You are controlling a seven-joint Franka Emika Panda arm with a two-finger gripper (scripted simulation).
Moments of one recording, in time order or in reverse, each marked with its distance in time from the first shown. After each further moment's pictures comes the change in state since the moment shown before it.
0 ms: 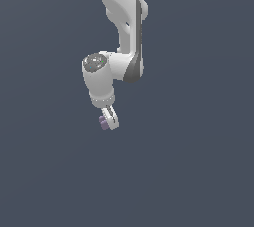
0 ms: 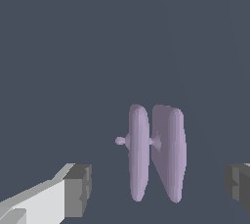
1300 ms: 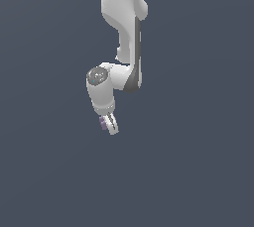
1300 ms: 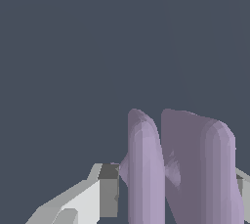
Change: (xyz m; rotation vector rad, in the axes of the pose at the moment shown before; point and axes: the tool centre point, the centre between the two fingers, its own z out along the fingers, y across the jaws) arm 0.002 0.002 0.050 0.001 0.002 0.023
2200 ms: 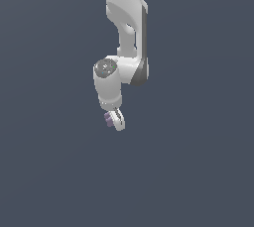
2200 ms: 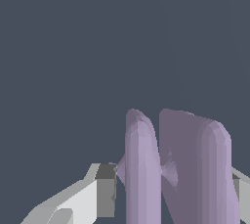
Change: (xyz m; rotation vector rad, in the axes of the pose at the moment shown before) arm -0.027 -0.009 -0.028 -0.001 -0.001 0.001
